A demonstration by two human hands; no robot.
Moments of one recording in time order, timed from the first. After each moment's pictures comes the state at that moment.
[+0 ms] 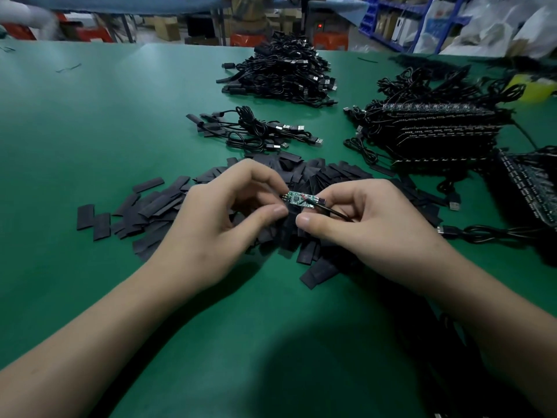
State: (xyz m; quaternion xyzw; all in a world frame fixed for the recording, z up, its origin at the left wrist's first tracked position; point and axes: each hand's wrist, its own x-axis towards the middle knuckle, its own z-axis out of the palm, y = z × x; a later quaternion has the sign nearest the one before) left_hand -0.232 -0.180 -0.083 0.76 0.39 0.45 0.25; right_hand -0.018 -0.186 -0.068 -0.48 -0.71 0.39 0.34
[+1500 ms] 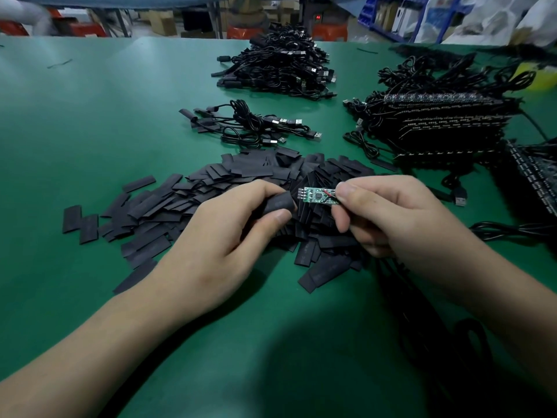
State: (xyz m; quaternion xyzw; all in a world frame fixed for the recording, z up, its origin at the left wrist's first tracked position) left_hand -0.223 -0.188 -0.088 0.81 0.42 0.37 0.17; right_hand 0.000 -0.185 -0.065 -0.44 -0.68 0.46 0.37
